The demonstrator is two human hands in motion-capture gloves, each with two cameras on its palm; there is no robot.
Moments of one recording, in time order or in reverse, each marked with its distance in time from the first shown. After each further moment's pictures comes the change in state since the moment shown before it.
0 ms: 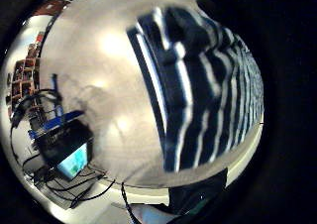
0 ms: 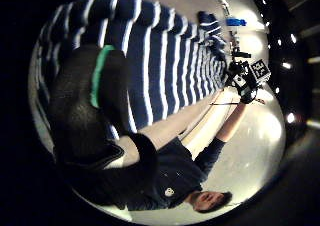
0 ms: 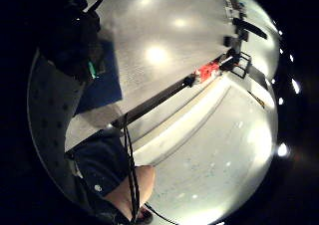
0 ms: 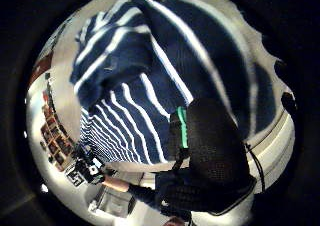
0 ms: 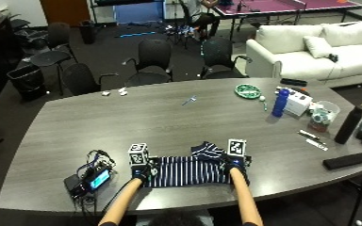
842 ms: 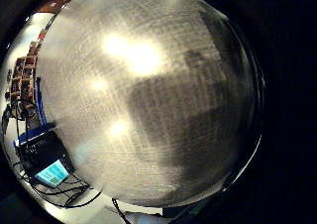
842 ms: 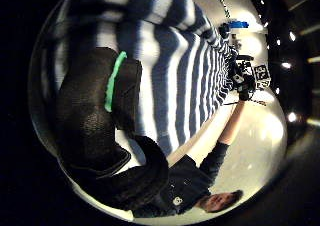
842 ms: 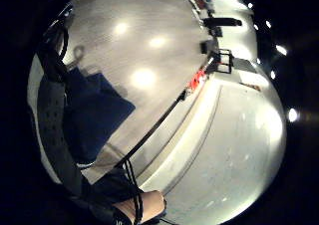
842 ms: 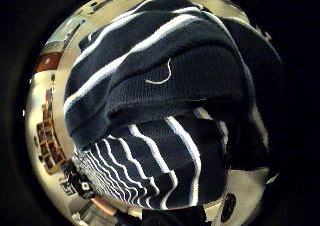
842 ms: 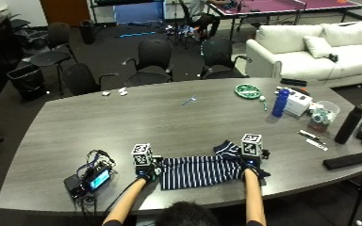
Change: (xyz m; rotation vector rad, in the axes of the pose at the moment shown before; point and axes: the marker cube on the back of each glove) left arm 0.013 -0.017 0.029 0.066 0.019 -0.021; right arm 0.061 -0.039 -0.002 0.315 0.083 0.171
